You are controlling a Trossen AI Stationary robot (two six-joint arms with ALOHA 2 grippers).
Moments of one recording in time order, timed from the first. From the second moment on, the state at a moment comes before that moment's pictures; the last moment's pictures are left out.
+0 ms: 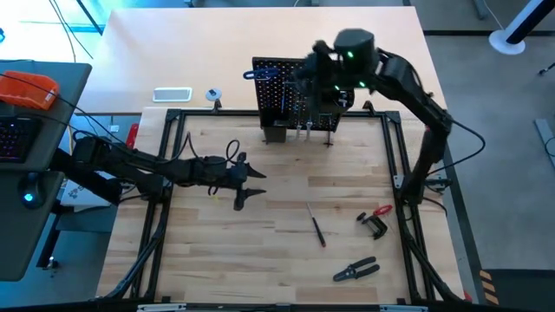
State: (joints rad) left arm -0.02 1.29 0.54 0.42 -0.04 0.03; right arm -0.37 1.77 2.35 -0.95 -0.13 -0.29
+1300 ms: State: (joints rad) left arm -0.19 1.93 0.81 0.82 0.04 0.03; right arm 0.73 1.67 1.24 -0.96 0.55 1.26
